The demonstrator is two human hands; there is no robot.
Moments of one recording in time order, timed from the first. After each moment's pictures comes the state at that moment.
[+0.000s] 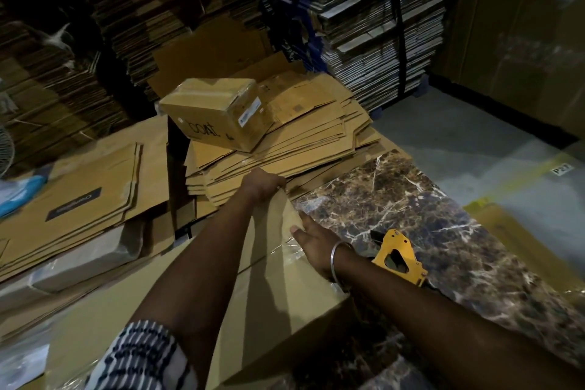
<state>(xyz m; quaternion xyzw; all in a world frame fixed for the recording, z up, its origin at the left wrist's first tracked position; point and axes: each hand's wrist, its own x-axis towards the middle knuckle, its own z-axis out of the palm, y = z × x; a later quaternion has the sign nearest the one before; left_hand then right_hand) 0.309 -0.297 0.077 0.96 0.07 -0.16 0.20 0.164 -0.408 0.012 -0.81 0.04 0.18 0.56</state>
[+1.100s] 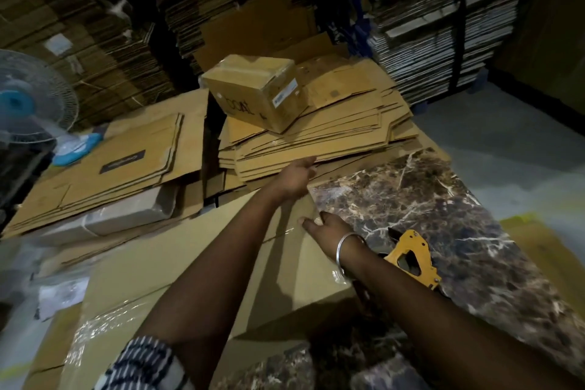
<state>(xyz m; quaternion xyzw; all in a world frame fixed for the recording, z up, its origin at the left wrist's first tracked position) 0.263 -0.317 0.075 0.91 0.00 -0.21 0.36 0.161 -0.410 0.008 -0.77 0.10 0.21 0.59</state>
